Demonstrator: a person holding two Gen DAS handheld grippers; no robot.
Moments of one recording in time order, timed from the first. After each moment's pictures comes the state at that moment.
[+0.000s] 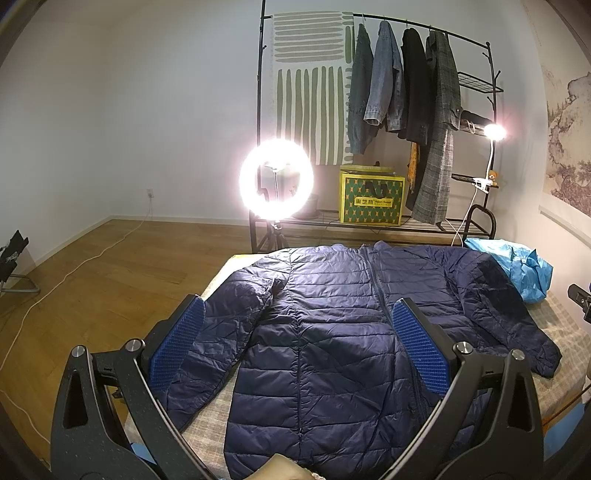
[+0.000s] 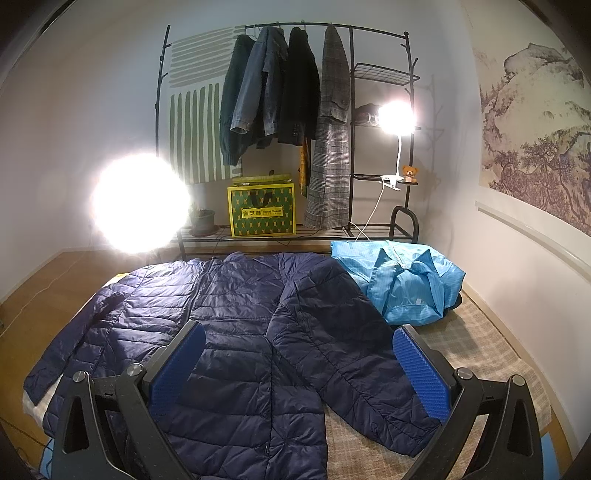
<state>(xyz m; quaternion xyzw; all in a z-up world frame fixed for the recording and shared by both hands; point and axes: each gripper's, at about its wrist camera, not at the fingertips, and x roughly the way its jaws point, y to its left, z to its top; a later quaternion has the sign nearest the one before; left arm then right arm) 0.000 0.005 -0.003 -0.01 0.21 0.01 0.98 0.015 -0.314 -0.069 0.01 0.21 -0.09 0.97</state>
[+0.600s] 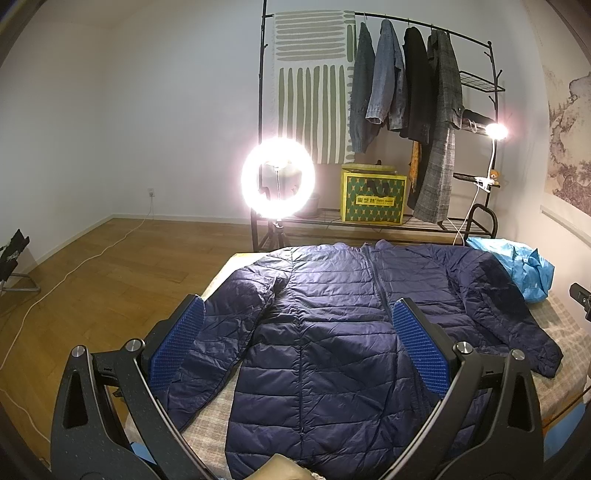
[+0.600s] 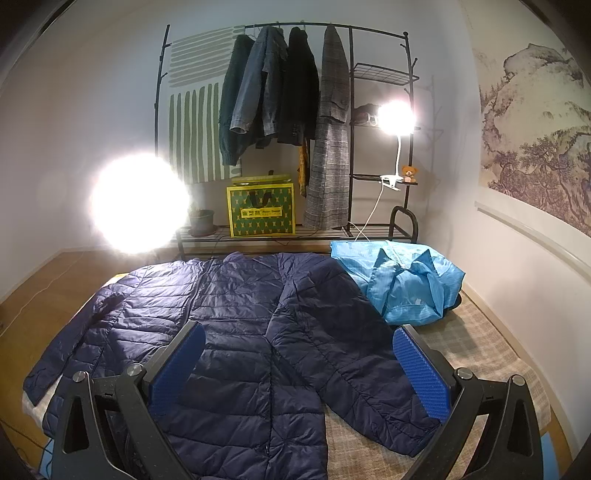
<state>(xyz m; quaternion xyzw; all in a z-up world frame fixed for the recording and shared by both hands) 0.000 0.006 -0.004 -0.01 0.21 0.01 0.98 0.015 -0.315 -0.069 0.01 0.21 -0.09 0.97</state>
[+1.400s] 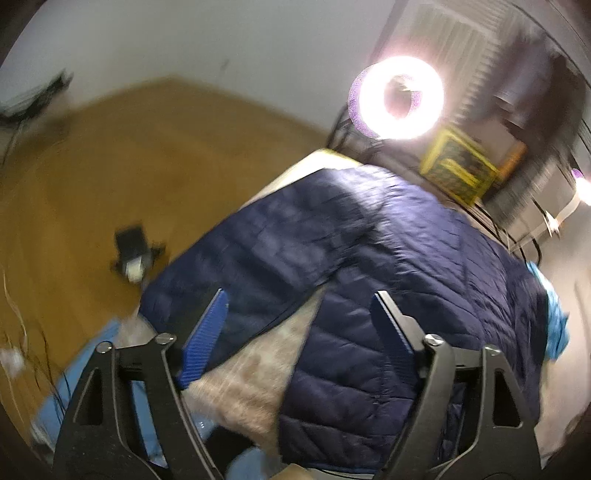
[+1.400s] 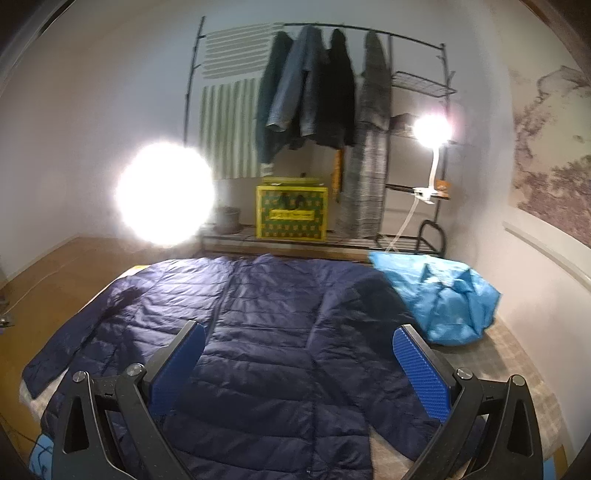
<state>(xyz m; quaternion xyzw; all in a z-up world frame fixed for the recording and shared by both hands) 0.043 0.185 -0.125 -0.23 0.38 0.12 0.88 0.062 -0.255 -0.085 -0.03 0.21 -0.04 0.98</state>
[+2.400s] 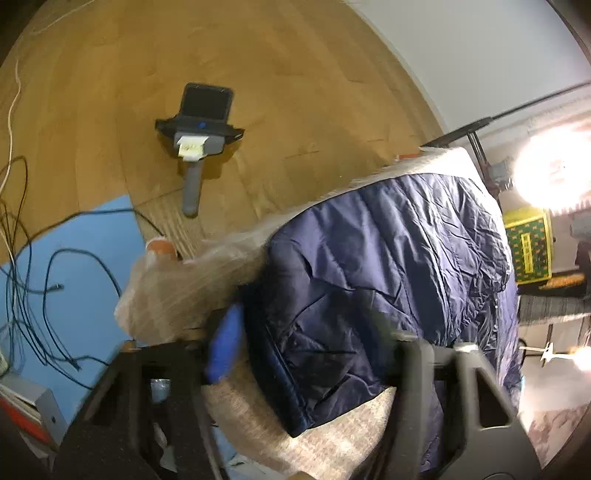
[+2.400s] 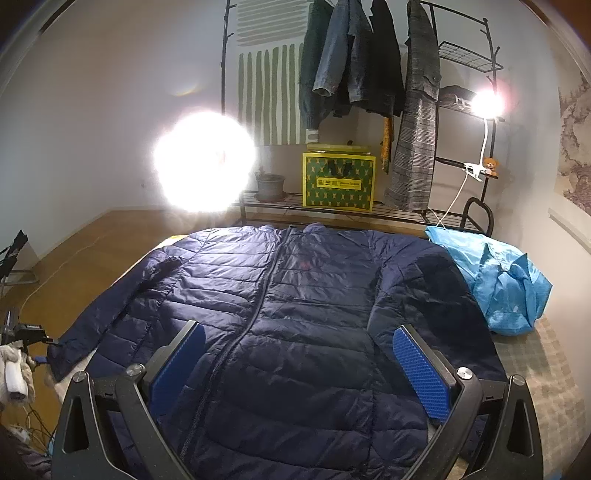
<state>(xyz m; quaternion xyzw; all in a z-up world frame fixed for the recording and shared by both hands) 0.056 0.325 -0.270 -0.45 0.46 0.21 0.74 0.096 -0.223 -0.110 -0.02 0.27 0.03 0.96</state>
